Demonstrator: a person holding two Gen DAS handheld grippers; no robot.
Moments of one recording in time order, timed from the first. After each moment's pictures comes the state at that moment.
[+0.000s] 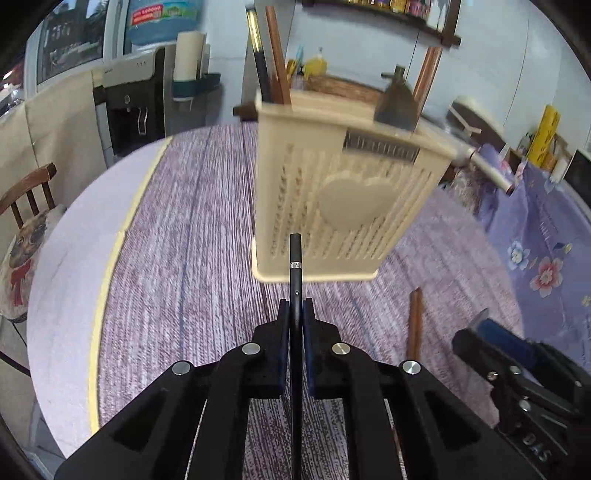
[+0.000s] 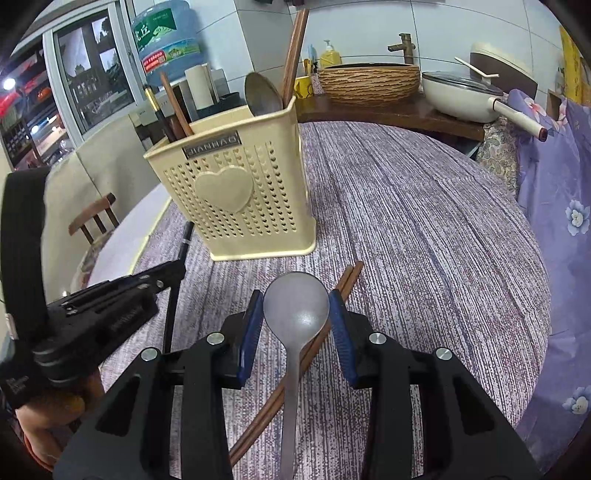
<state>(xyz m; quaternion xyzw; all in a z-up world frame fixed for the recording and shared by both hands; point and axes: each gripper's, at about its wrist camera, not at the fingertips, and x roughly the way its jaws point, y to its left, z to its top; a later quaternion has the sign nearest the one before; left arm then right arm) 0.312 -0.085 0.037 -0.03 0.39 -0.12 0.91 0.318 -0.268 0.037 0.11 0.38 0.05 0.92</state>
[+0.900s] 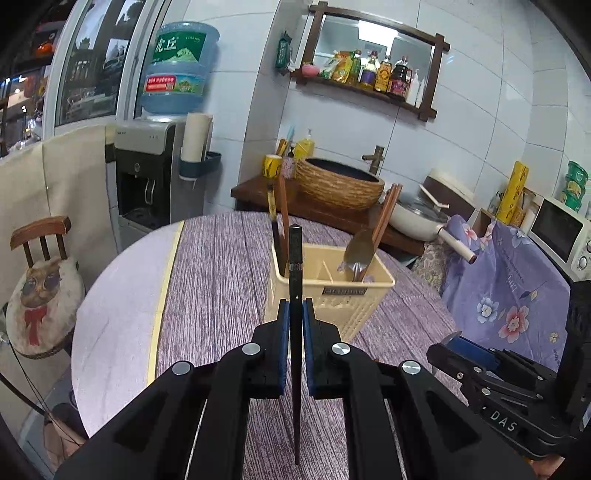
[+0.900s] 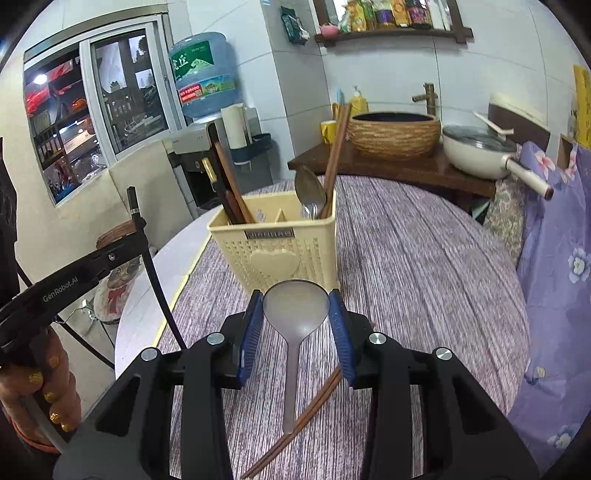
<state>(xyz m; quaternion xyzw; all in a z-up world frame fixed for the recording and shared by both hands) 0.278 -0.053 0.136 -0.06 0.27 -0.15 0.95 0.303 -0.261 0.123 0.08 0.31 0.09 0.94</state>
